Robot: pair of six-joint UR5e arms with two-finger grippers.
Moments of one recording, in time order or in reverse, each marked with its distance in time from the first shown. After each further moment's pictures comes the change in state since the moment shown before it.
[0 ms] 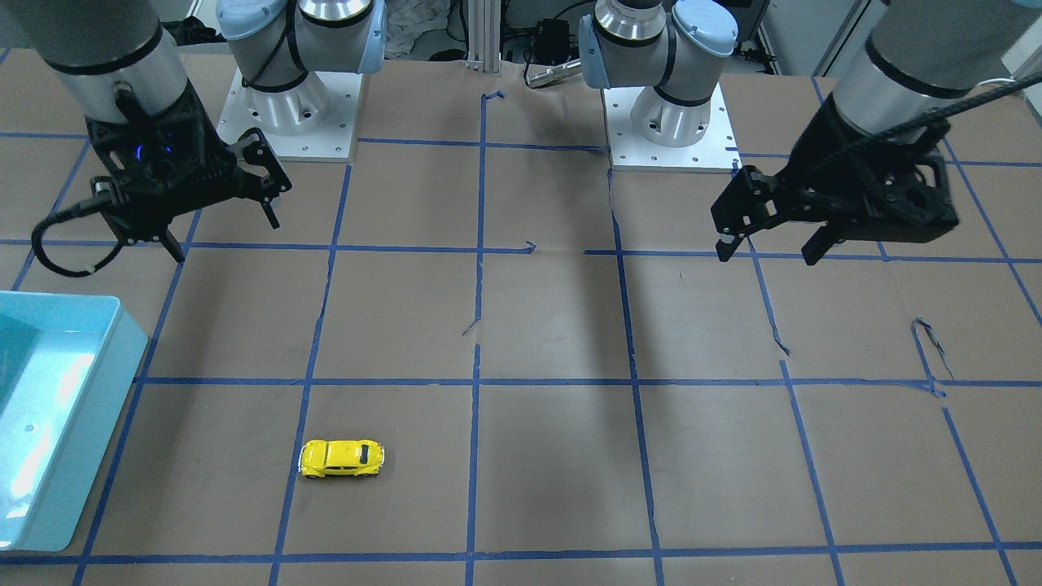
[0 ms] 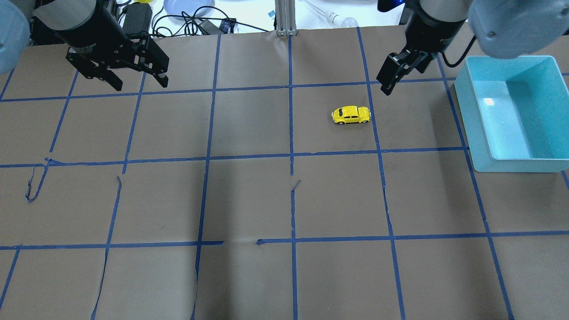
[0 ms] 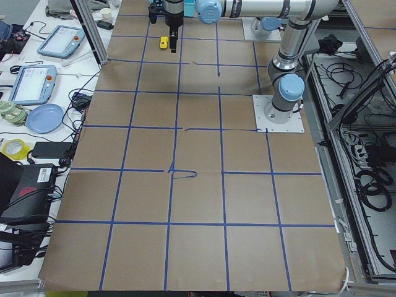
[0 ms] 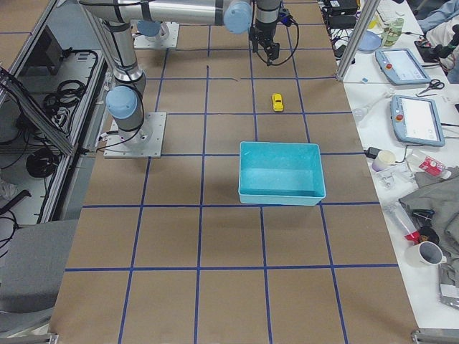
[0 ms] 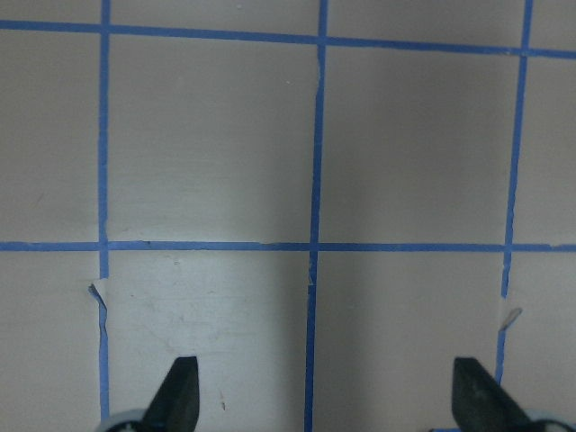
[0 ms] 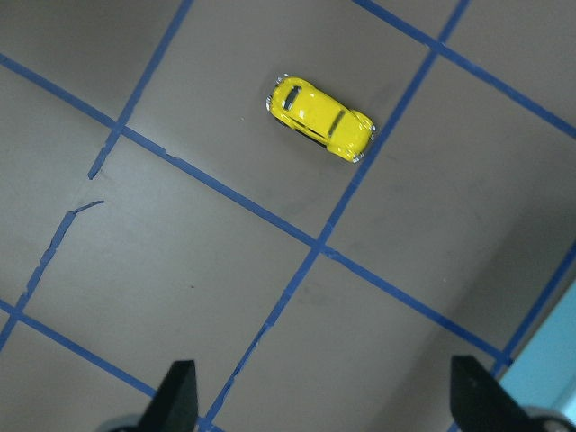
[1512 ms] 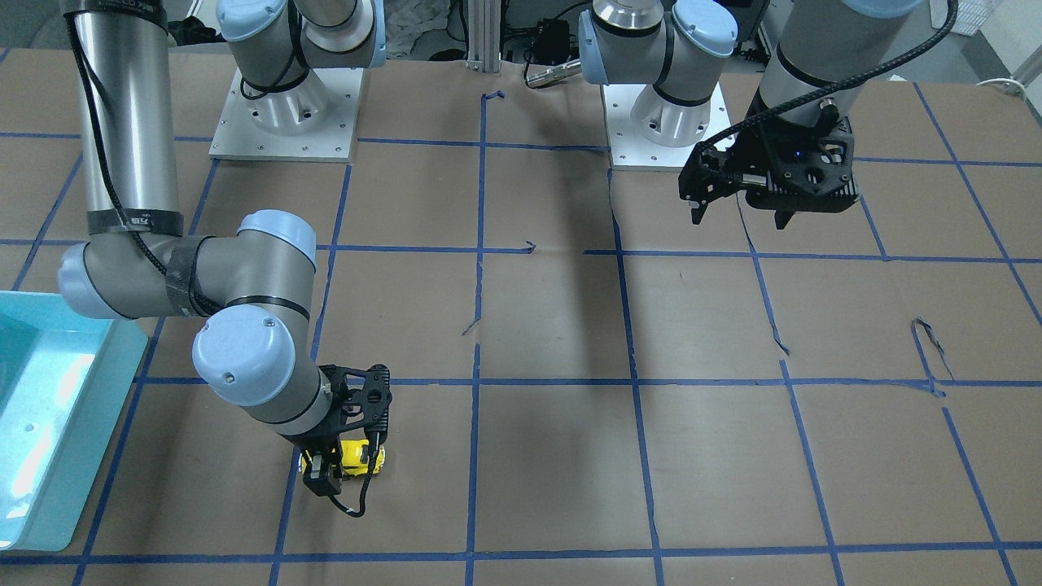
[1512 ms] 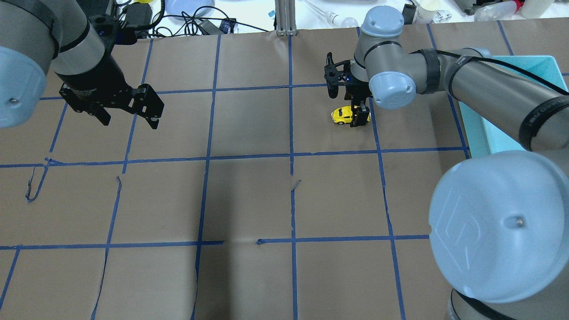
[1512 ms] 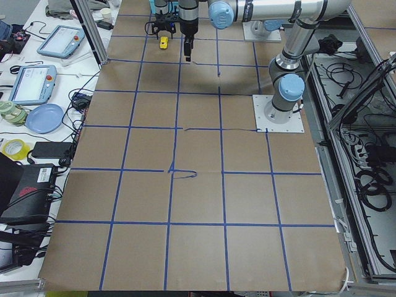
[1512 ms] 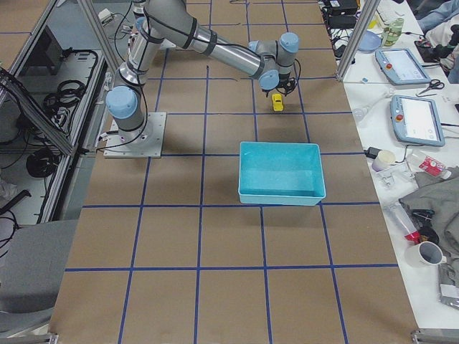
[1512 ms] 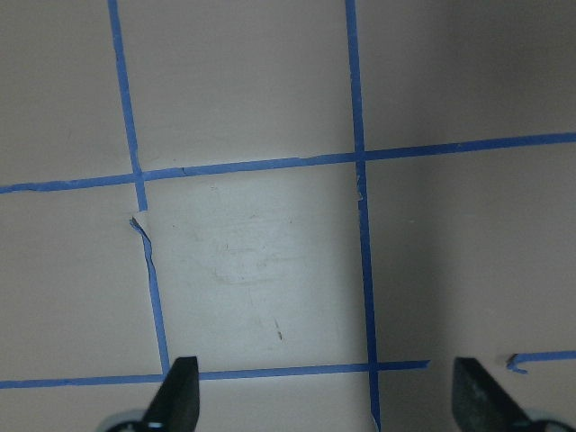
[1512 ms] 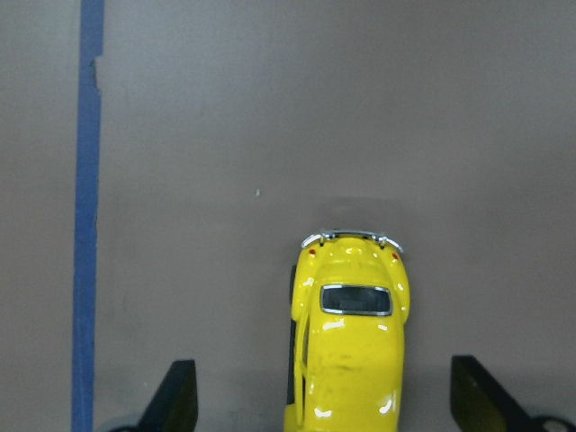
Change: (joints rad) left arm -0.016 0.088 -0.147 0.008 0.157 0.028; right arm 0.060 0.398 0.056 -0.448 0.002 -0.861
